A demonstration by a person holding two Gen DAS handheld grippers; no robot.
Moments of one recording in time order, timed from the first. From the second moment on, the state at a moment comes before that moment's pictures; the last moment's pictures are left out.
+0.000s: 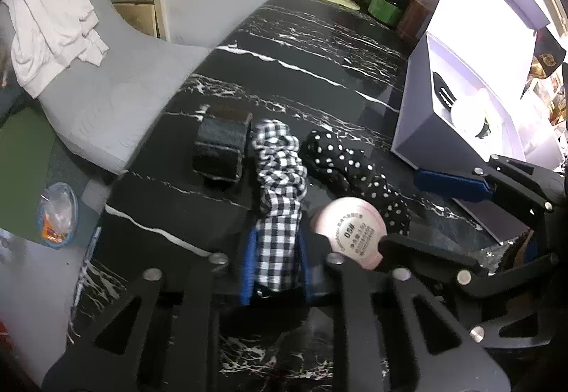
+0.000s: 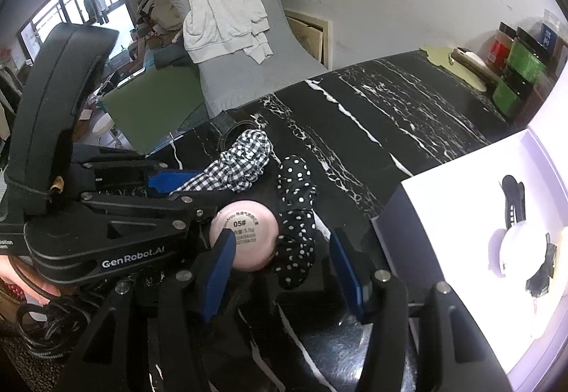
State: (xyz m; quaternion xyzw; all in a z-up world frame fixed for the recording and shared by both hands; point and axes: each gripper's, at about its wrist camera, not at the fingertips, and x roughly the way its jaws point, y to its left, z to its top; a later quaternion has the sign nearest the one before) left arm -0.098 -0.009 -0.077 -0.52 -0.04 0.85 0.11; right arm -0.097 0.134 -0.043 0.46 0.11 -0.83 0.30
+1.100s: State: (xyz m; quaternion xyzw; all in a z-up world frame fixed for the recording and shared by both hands) left arm -0.044 -0.106 -0.078 -0.51 -0.11 0.85 0.05; right arm -0.108 0.046 -0.031 0.36 0.12 -0.87 0.31
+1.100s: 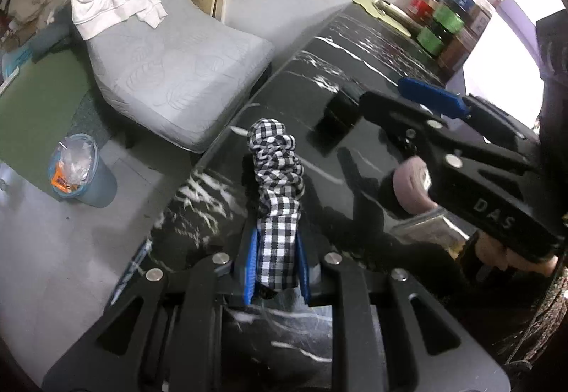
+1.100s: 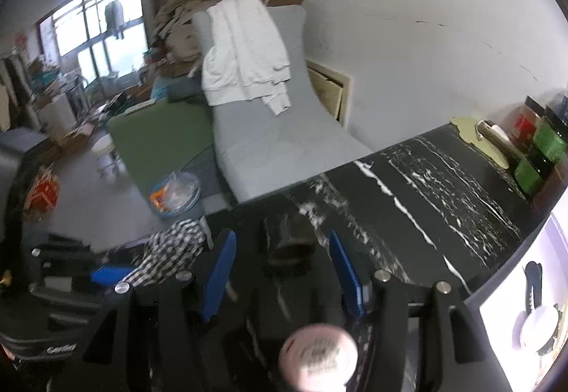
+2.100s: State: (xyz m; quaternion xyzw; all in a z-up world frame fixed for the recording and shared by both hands) left arm -0.028 -0.084 -0.079 -0.52 -0.10 0.84 0.11; right arm -0.081 0.062 -0.041 0.39 0.12 -0.85 0.33
